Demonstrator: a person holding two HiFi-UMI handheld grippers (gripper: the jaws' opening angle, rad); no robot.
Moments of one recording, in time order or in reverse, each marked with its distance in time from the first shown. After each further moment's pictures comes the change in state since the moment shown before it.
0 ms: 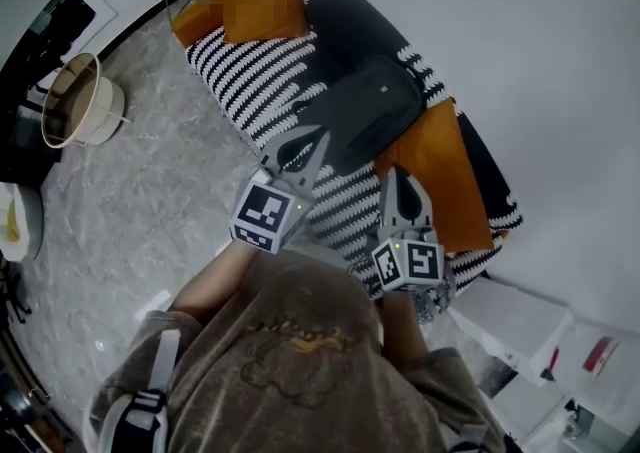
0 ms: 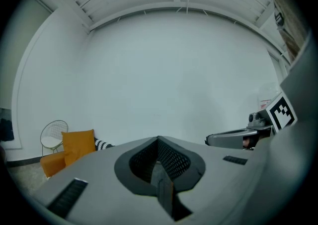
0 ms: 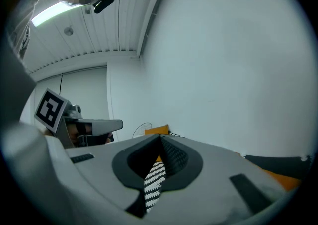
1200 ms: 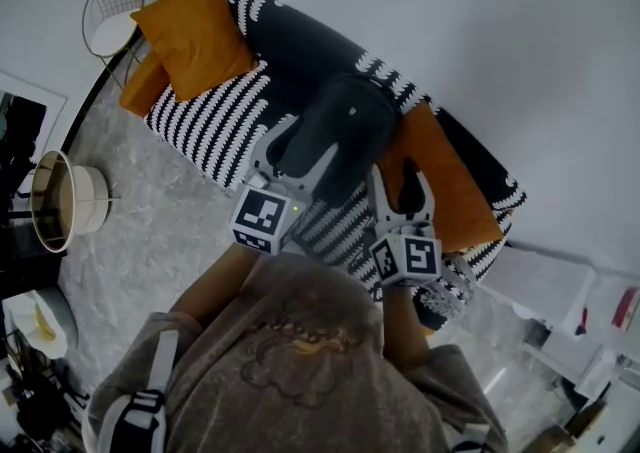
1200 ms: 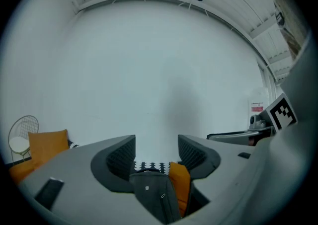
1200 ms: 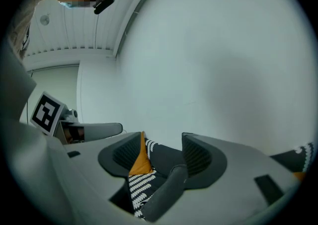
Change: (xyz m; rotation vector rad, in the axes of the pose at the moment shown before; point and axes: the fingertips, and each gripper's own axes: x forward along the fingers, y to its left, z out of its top) left arm 0.166 0.054 0.010 0.006 0.033 -0.237; right arm 0.113 -0.087 0.024 0.091 -0.060 -0.276
